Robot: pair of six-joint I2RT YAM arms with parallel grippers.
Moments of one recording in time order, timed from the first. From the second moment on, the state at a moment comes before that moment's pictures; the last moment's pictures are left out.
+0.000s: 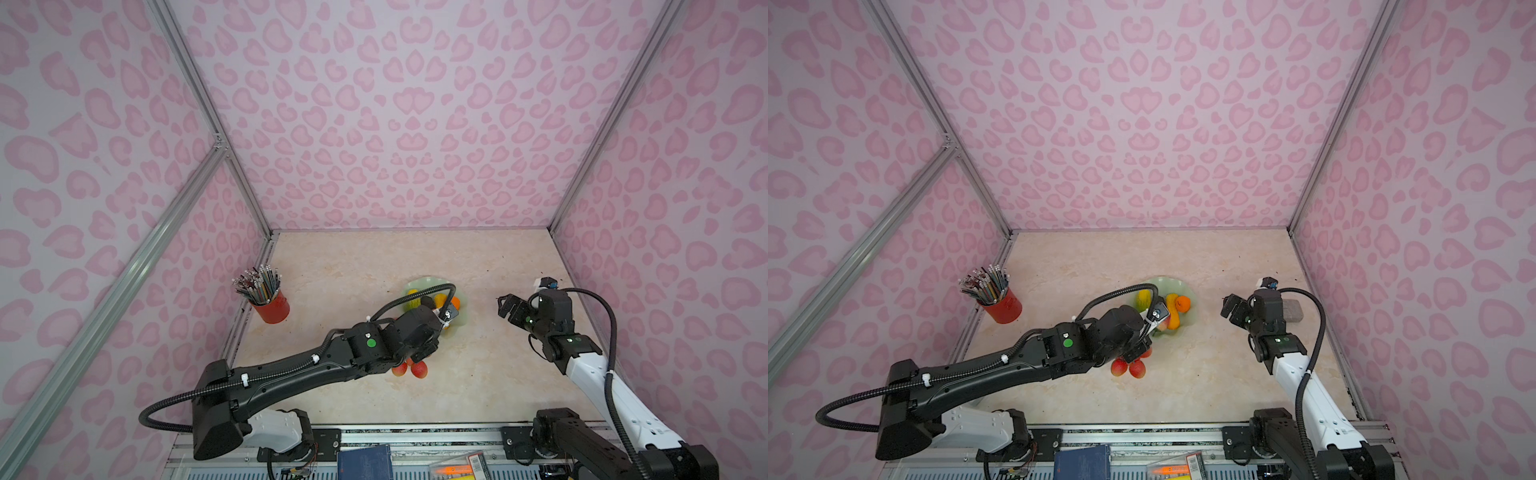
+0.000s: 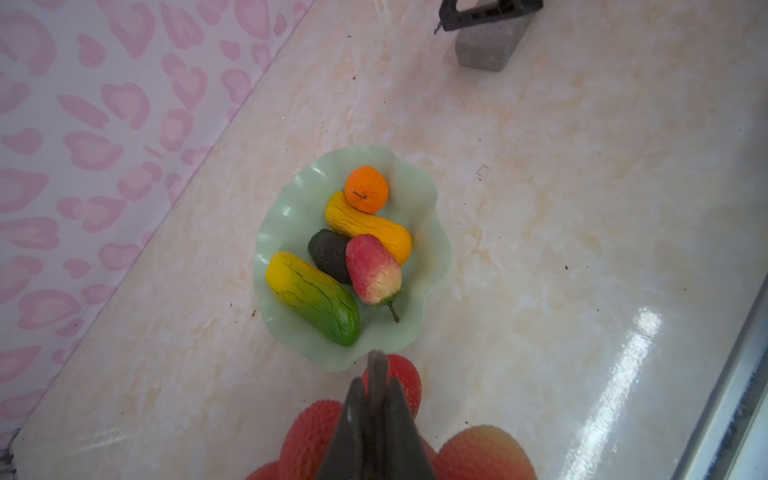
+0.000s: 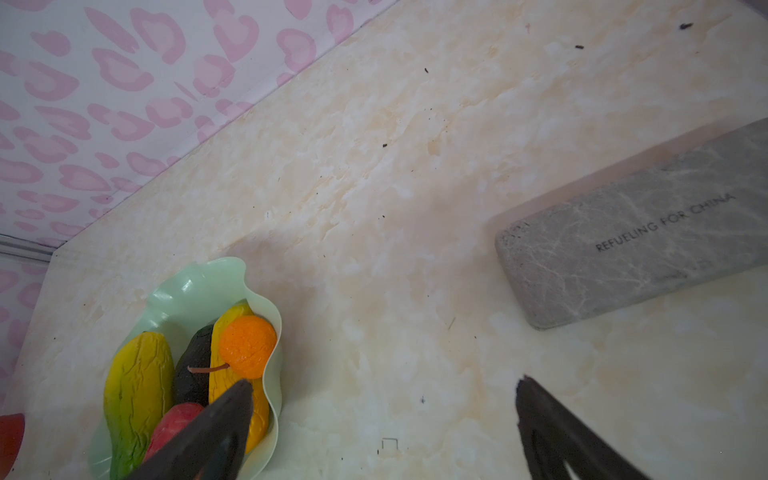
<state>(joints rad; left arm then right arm) -1.14 1.35 1.17 -0.55 -0.38 0.14 0.07 0.97 0.57 -0.25 -0.03 0.54</state>
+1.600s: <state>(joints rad) -0.78 1.19 1.06 0.04 -0.34 0.16 0.07 1.03 0.65 -0.25 0.00 0.46</state>
